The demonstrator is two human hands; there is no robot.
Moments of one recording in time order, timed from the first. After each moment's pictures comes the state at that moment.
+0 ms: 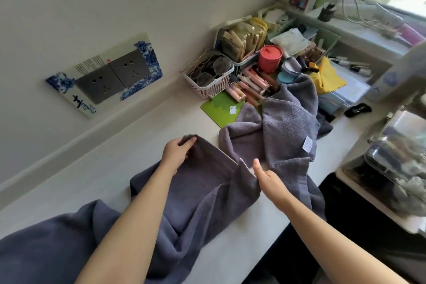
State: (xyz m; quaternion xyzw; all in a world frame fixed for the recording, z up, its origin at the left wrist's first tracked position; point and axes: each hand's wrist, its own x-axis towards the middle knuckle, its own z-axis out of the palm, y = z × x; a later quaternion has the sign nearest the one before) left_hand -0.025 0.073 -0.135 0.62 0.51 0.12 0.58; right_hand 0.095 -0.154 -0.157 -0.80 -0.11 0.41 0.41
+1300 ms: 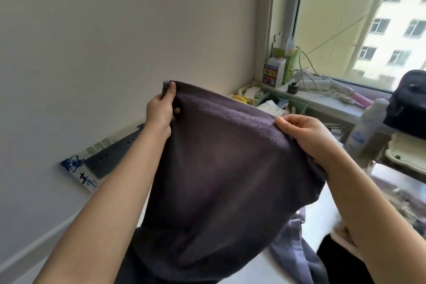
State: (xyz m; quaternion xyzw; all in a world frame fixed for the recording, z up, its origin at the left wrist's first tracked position) left_hand 0.087 0.112 0.123 0.60 0.39 0.38 0.59; right_hand 0.205 -0.151 0.106 -0.74 -0.25 0.20 0.59
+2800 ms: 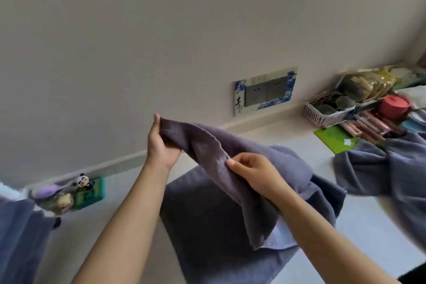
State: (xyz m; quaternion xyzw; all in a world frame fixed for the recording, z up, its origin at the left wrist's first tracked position) left_hand -0.371 0.153 0.030 0.26 0.33 0.51 0.75; right_hand -0.210 -0.013 0.029 -0.64 -0.49 0.39 0.44
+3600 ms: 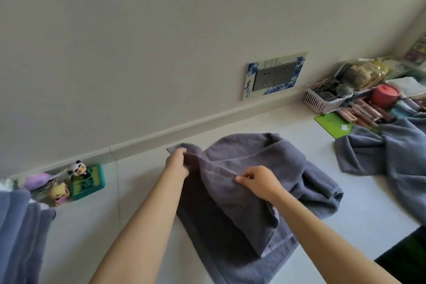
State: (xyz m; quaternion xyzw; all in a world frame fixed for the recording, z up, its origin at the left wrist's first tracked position) left_hand -0.416 0.169 -0.088 0.19 0.60 0.34 0.70; right_hand -0.259 0.006 -0.057 -0.79 -0.47 0.33 0.20
